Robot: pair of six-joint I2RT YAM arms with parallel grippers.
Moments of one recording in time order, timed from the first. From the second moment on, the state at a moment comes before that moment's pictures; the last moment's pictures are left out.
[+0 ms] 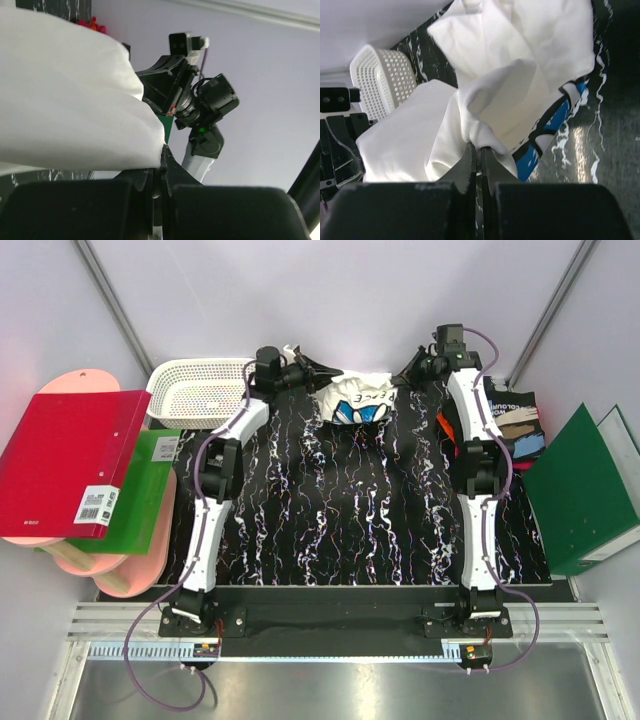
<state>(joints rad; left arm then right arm) -0.26 2.55 2.21 0.26 0.89 -1.66 0.06 2.52 2.62 -0.87 -0.48 0.70</state>
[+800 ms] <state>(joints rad) -0.19 2.79 2.29 0.64 0.60 -1.93 0.05 2.81 2.72 -0.35 -0.03 0.77</state>
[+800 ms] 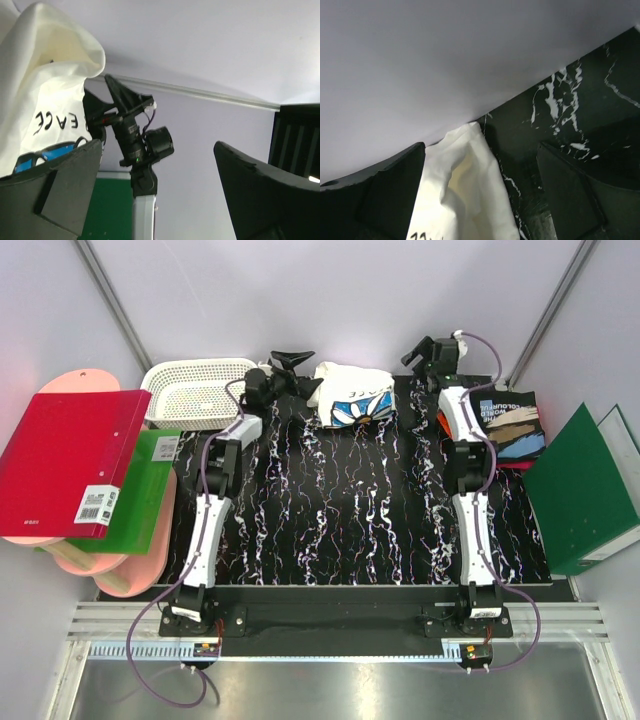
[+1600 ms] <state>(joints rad) -0.27 2.30 2.03 -0.34 0.67 -0.92 0.06 2.15 1.71 -0.34 -0.20 0.65</state>
